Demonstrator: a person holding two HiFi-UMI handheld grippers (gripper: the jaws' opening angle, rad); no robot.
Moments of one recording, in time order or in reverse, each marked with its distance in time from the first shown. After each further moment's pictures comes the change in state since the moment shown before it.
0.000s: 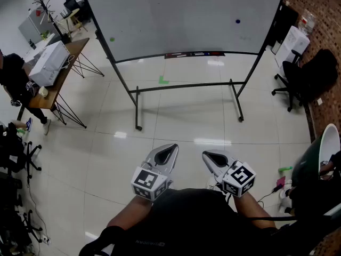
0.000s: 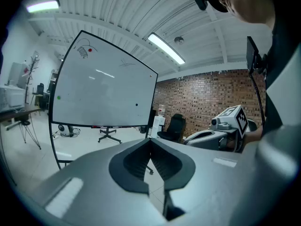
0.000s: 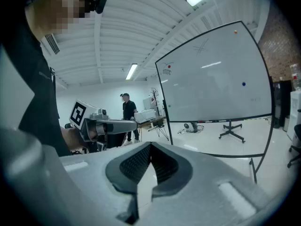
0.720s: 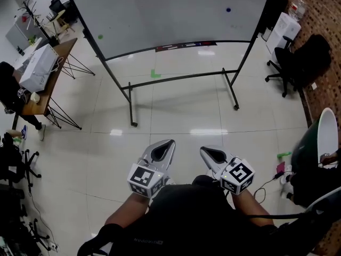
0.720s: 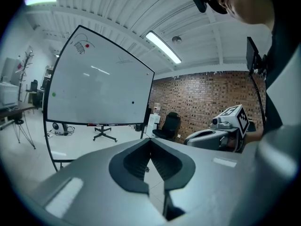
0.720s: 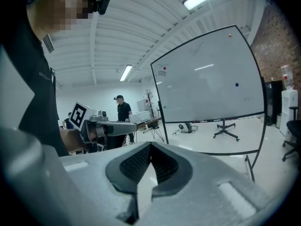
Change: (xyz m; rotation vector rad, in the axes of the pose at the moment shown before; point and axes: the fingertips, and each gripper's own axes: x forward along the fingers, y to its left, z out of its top) left arm -0.004 0.010 -0.001 0.005 0.024 -0.059; right arm 0.005 0.010 -0.001 0.026 -0.022 -0.072
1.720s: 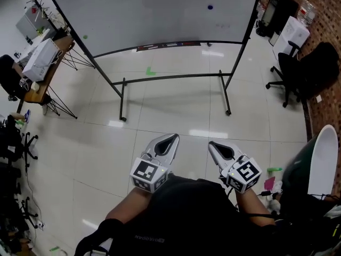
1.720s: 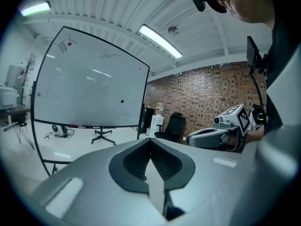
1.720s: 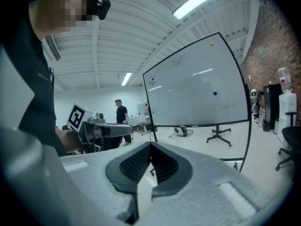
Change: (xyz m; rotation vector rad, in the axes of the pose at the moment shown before) left arm 0.184 -0.143 0.005 0.018 -0.016 0.097; right arm -0.158 -0.196 0.003 -0.031 -0.049 0.031
